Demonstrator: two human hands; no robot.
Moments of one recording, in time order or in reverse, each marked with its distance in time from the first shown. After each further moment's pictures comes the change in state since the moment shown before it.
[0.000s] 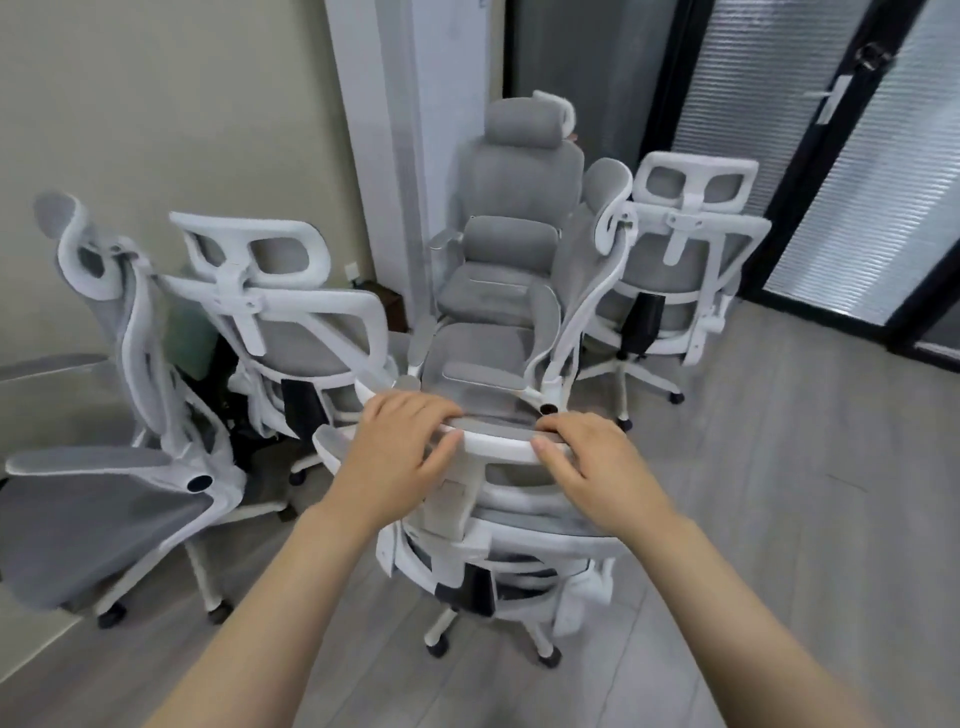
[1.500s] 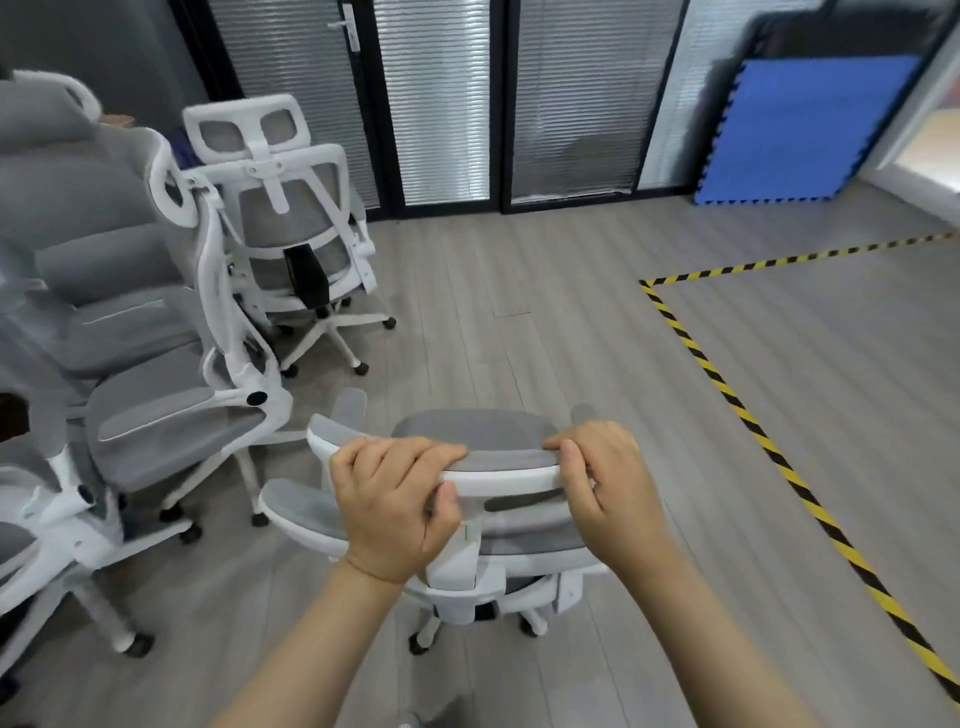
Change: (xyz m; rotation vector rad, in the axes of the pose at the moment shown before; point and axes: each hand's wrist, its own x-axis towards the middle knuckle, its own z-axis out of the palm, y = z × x) left_hand -0.109 0.295 0.108 -0.385 0.400 0.656; right_hand -0.376 0.005 -0.093 -0.115 0.699 0.665
